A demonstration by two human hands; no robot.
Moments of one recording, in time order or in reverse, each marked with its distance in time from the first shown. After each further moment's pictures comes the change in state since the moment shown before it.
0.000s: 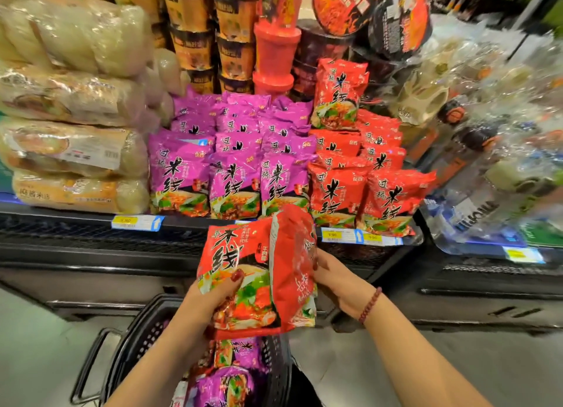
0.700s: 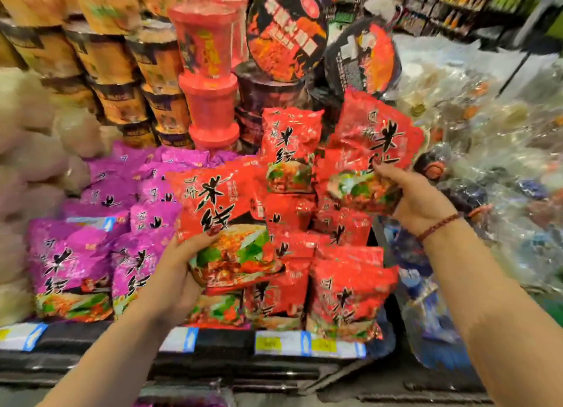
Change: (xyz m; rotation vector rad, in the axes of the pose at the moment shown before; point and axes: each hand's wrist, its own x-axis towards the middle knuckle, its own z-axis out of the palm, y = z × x) left_hand 0.199 0.105 0.147 -0.094 0.057 0.209; right_hand 0.112 -0.207 -0.288 0.267 0.344 -0.262
